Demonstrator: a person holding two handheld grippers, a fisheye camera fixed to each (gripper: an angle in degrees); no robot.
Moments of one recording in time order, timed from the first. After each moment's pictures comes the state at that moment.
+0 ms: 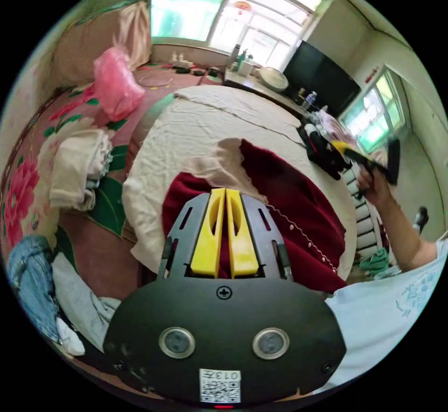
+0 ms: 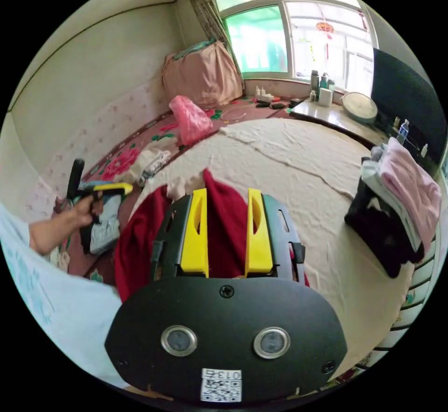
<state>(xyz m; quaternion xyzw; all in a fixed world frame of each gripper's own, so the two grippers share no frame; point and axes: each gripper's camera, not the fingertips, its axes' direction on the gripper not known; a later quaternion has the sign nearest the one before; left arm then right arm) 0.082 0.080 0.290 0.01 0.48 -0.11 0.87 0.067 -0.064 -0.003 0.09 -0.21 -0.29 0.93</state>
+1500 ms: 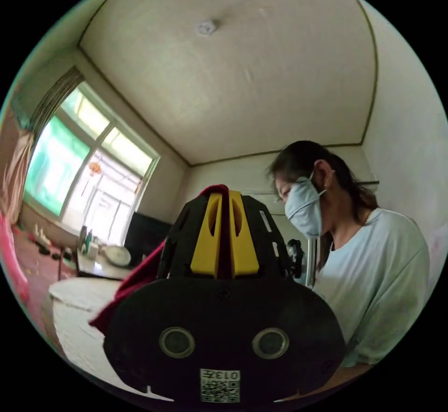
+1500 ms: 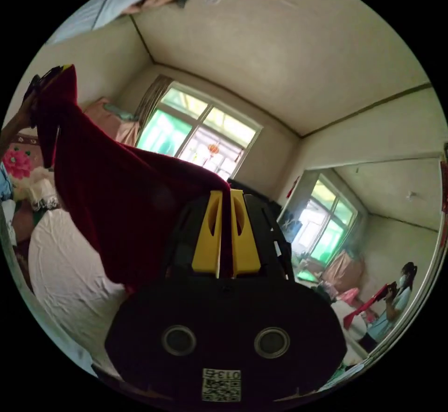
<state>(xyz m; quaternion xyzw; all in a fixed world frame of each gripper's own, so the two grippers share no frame) -0.368 0.117 0.139 0.59 0.68 -0.09 0.43 0.076 0.252 -0.327 0.51 0.22 -0.21 0.80</state>
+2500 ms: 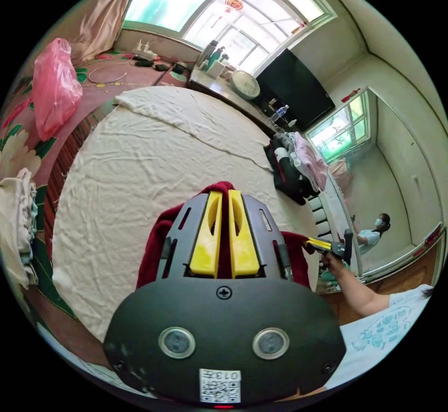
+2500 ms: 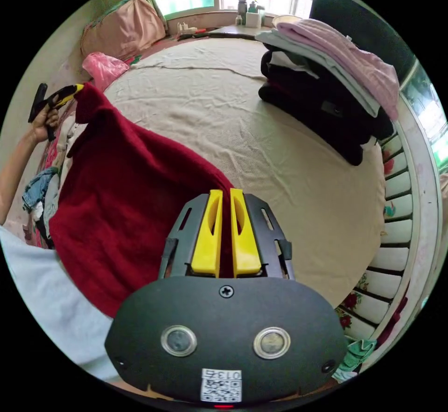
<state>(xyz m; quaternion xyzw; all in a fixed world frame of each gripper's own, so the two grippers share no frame) -0.027 -0.190 0.448 0.01 0.61 -0.07 0.79 0.249 0.011 0.190 -0.07 -0.02 -0.17 0.98</state>
